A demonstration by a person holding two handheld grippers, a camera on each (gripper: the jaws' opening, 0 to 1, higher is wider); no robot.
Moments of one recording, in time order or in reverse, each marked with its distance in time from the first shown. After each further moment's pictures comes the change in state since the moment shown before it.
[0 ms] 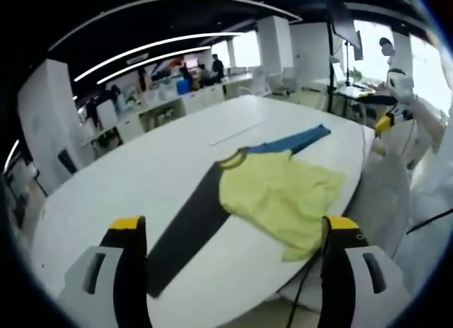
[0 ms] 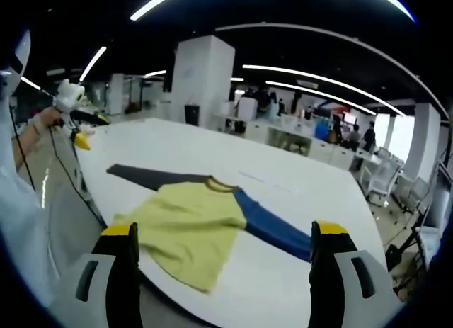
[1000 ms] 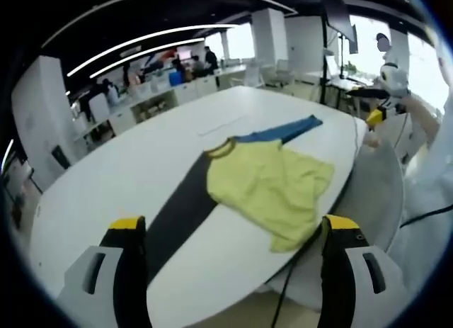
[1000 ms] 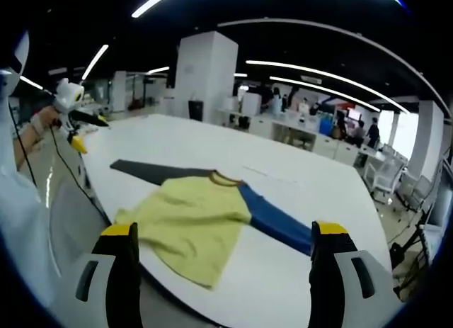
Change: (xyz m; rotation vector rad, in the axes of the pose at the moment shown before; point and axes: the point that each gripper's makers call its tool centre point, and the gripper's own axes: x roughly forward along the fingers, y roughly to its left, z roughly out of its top) left arm 0.001 -0.017 -0.016 -0.011 0.051 -0.039; right arm 0.005 0.005 -0.011 0.006 0.033 0.032
